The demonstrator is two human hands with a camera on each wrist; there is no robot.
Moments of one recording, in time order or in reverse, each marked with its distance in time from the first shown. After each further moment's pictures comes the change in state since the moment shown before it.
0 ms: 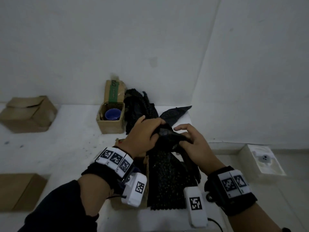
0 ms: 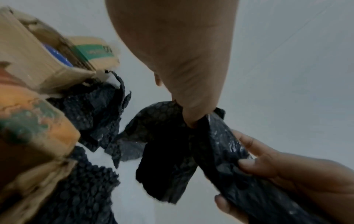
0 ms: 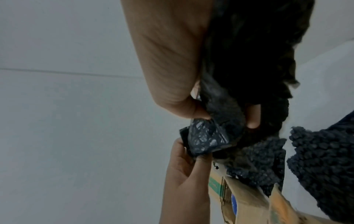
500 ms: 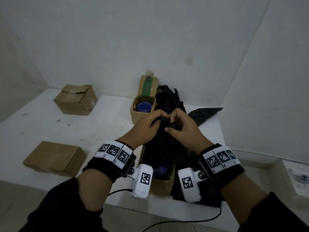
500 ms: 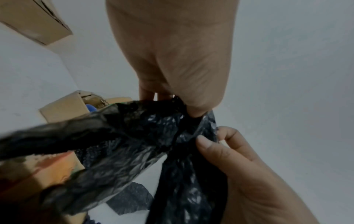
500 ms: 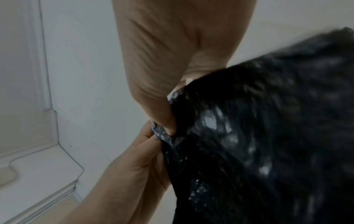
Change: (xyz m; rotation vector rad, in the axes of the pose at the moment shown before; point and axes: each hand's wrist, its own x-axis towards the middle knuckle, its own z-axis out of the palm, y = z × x) left_hand -0.062 -0.014 -0.060 -0.350 0.111 -0.175; right_hand 0.034 -0.022 0.086 -0.158 -0.292 -0.429
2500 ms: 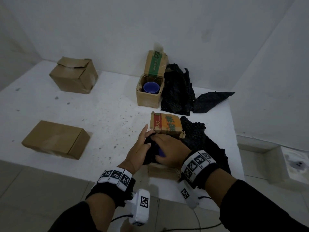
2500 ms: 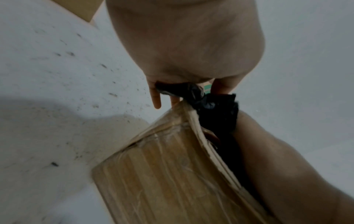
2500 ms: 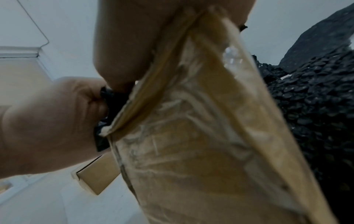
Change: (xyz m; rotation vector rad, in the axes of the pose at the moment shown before) left_hand -0.105 -0.112 0.057 -0.554 0.135 -0.523; right_hand -0.034 0.067 0.095 -0.583 -0.609 0.021
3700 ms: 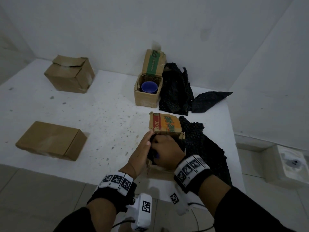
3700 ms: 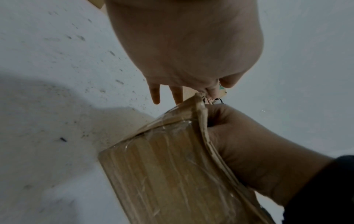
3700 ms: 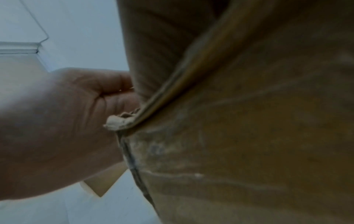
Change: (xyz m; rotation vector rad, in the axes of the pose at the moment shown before) left_hand -0.004 -0.008 0.011 0.060 -0.026 0.015; right_hand 0.011 -0.009 0.016 -0.220 0.010 0.100
